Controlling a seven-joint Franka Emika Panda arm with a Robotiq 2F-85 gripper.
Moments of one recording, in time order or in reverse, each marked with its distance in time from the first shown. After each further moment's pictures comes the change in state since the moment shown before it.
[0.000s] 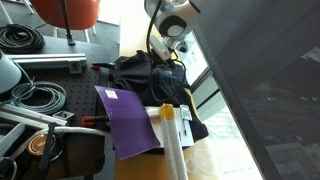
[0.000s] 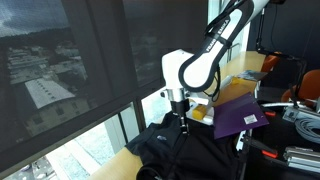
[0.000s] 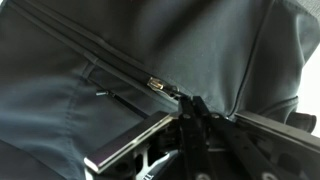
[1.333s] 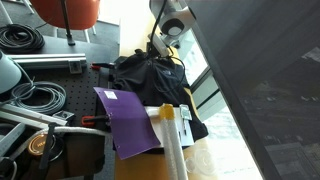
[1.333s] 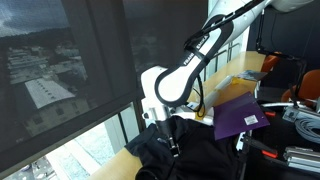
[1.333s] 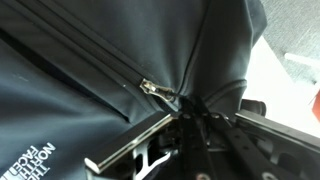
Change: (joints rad) arm 0.051 0.227 0.097 0.307 0.055 -0.233 -0.134
